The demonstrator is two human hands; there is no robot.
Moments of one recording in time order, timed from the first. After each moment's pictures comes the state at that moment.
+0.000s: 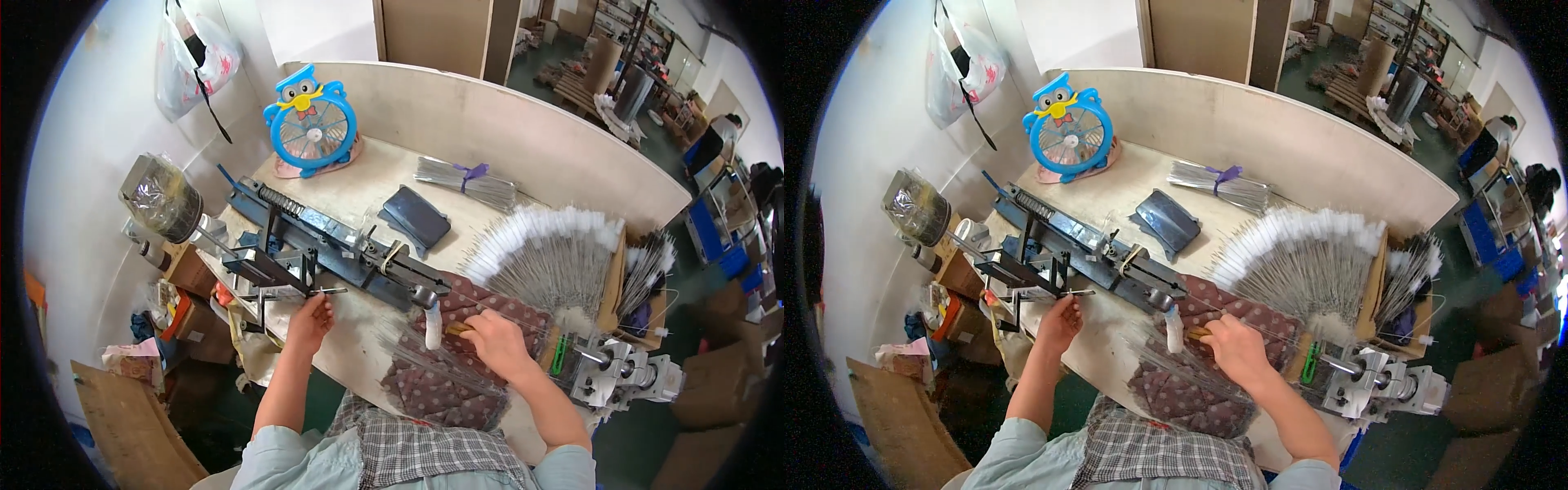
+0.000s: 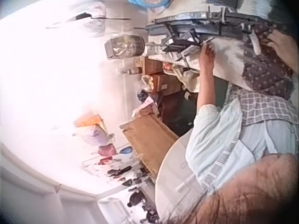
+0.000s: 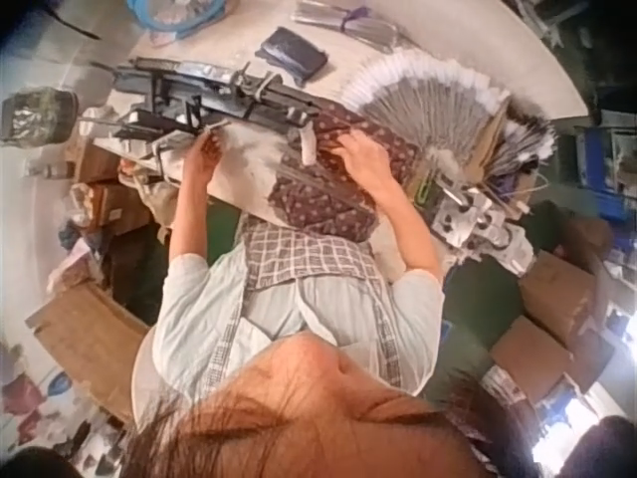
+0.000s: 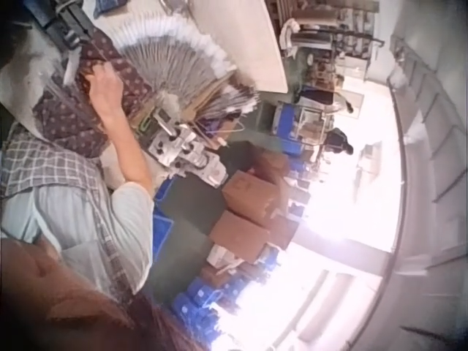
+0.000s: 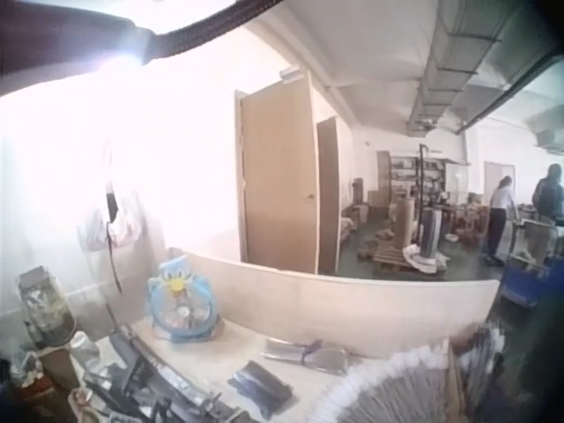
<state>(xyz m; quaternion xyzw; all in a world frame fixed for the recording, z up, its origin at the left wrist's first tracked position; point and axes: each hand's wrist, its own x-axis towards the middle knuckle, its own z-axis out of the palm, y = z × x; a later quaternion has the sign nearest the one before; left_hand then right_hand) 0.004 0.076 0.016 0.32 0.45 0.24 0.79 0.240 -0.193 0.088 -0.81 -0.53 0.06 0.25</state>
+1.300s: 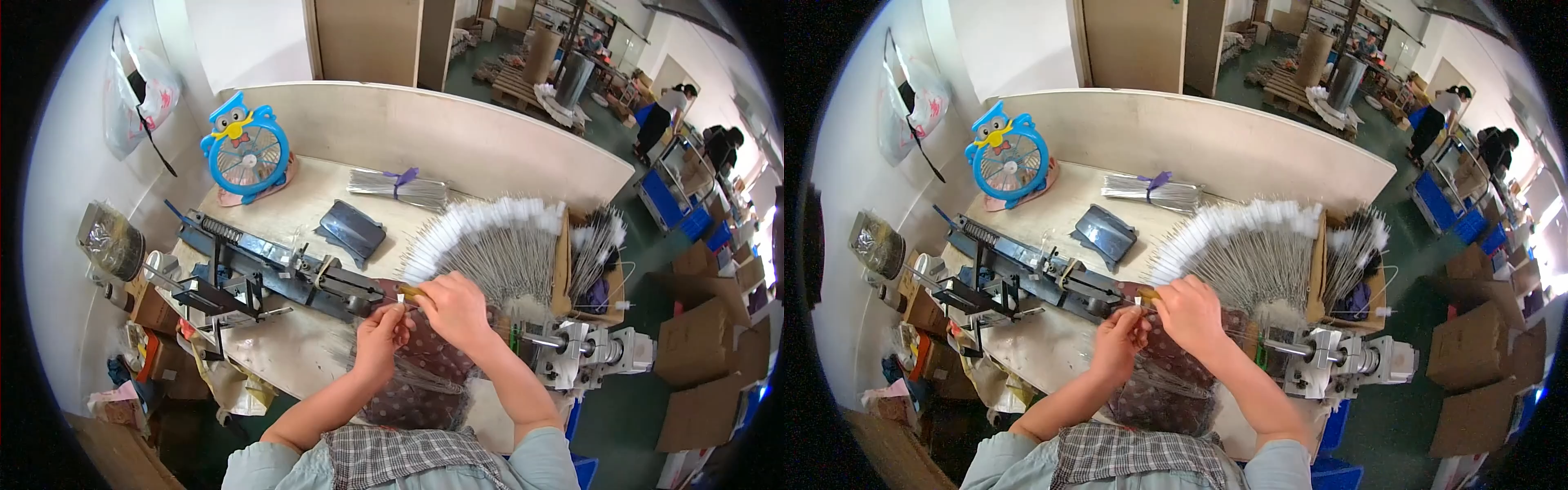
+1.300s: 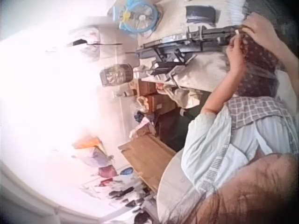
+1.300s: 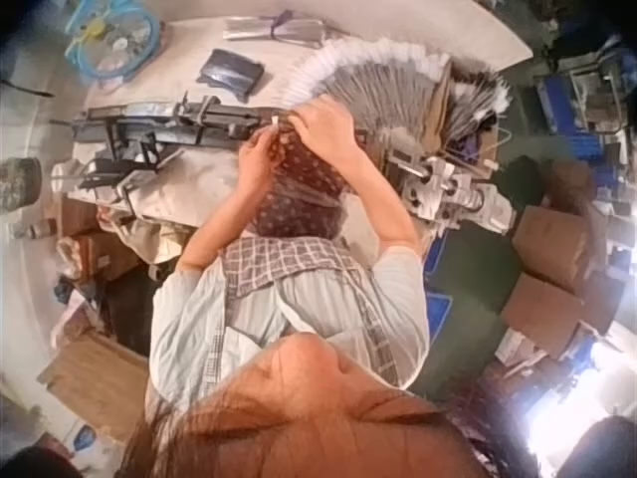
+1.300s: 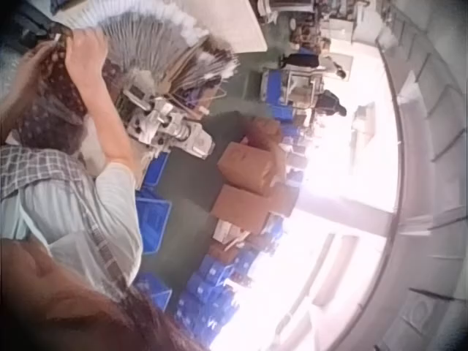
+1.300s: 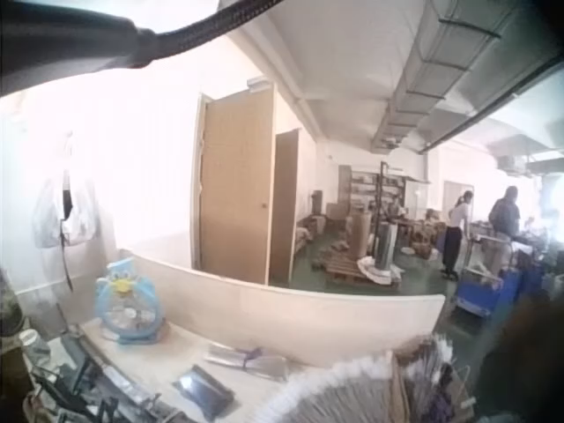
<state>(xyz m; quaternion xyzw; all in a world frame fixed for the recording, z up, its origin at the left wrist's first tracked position) 0.156 -0.094 0.090 0.35 0.31 0.19 0.86 0.273 -0.186 0.129 -0.80 -0.51 -0.13 0.29</state>
